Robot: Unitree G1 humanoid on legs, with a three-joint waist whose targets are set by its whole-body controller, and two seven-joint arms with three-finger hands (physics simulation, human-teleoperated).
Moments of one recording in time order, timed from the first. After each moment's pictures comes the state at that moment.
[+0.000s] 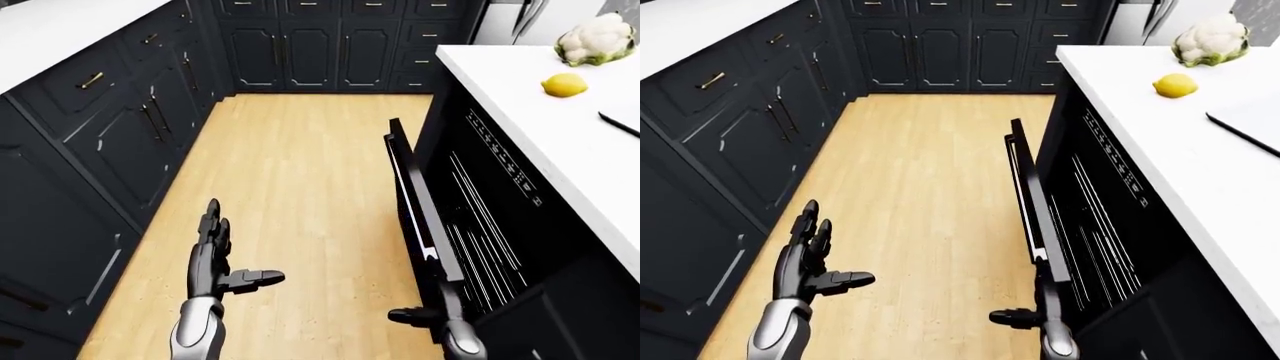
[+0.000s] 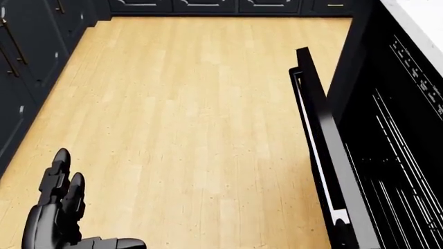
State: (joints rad) left arm 0.06 0.04 0.14 -0.09 -0.10 0.08 -0.05; right arm -0.31 -0.16 -0.20 1.35 0.03 -0.57 0.07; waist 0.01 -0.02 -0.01
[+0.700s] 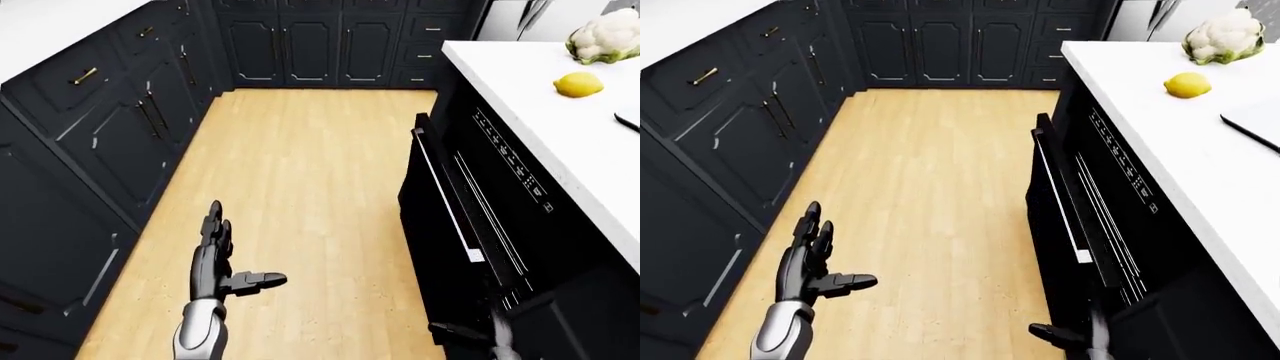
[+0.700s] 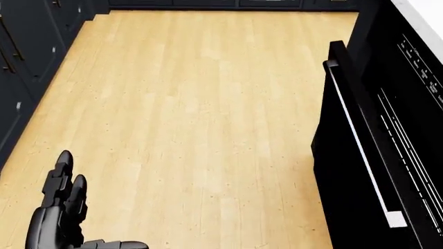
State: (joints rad) left arm 0.07 0.03 0.12 -0.08 -0.08 0.07 -0.04; right arm -0.19 -0.28 -0.24 1.35 0.22 -0.59 0.07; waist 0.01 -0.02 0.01
